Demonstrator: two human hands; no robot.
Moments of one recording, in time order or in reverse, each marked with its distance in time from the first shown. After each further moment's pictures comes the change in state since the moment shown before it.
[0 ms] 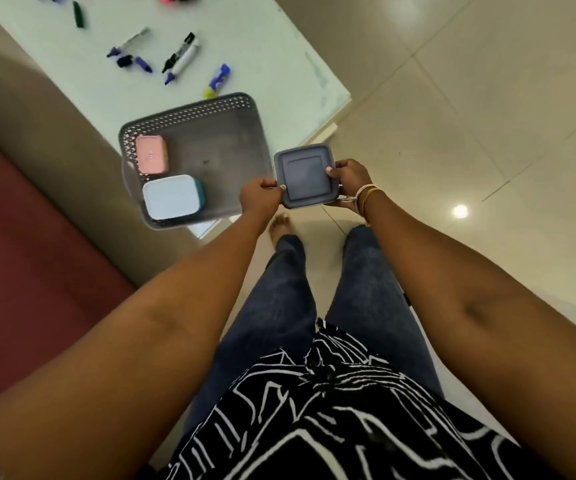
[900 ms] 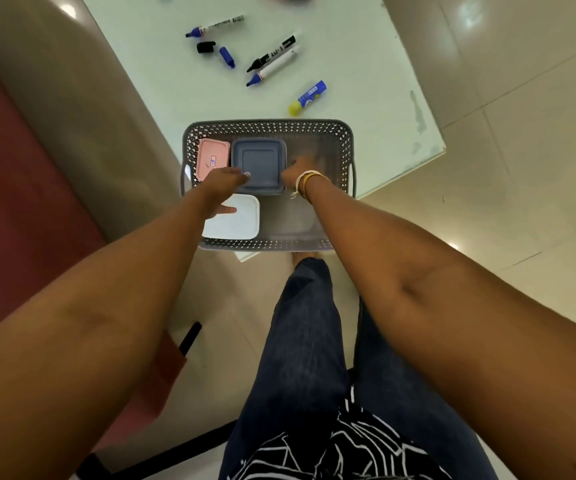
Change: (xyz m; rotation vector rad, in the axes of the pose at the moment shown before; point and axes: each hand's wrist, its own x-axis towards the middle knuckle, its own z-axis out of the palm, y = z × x) left_hand 0.157 -0.016 -0.202 -0.019 -0.189 -0.239; right_hand 0.043 -0.068 0.270 -0.882 -0.100 -0.193
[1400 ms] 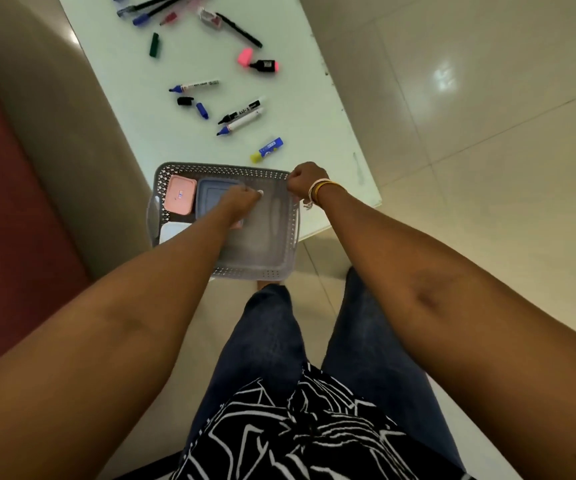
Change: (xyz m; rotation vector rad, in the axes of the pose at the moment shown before) left_hand -0.042 0.084 0.090 0.036 0.071 0.121; right_hand -0.024 0.003 -0.148 -0.175 0.015 -0.116
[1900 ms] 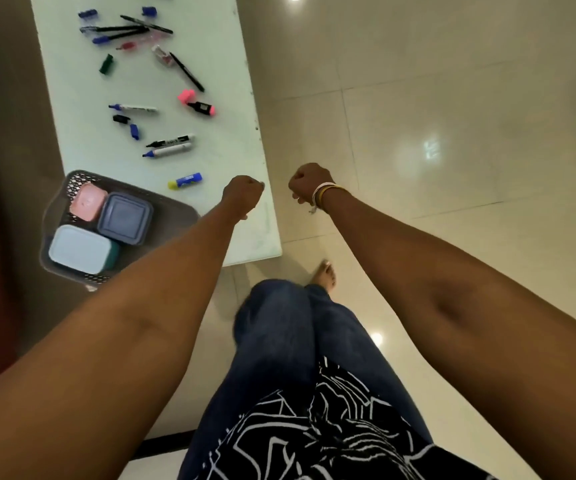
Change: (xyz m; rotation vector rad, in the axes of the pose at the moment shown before) left_hand -0.013 0.211 0.159 -0.194 0.154 0.039; right_hand 0.046 0.083 -0.241 -0.187 -0.022 -0.154
